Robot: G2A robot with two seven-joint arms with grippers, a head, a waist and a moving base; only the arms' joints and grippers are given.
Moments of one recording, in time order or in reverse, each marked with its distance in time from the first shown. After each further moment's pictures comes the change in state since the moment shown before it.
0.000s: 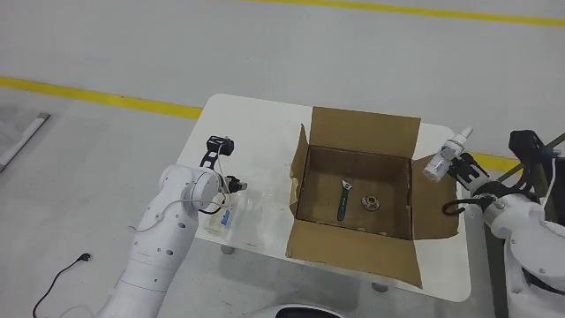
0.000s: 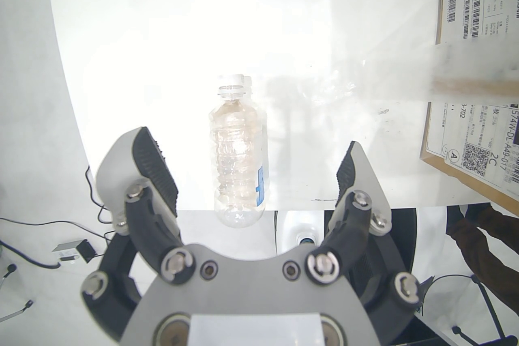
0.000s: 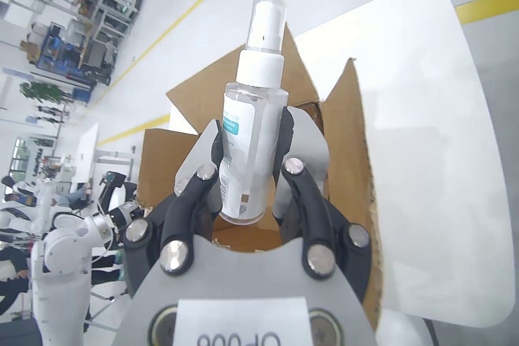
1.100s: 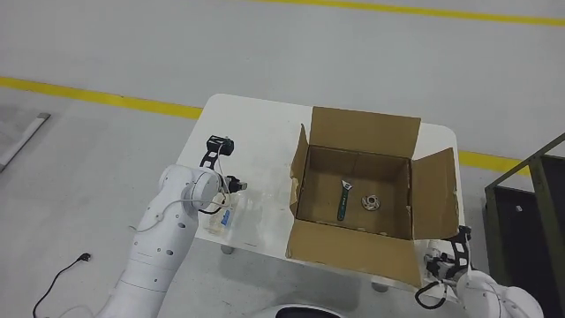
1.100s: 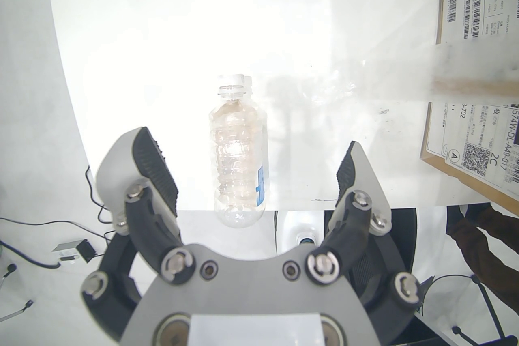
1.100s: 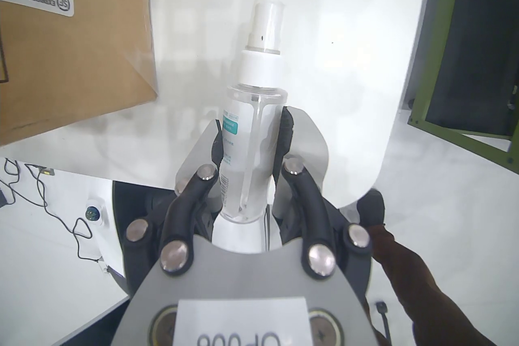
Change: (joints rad) left arm 0.000 0.000 0.000 0.000 0.000 0.000 0.000; right arm -0.264 0.018 -0.184 0.337 -0.546 -0.312 0.140
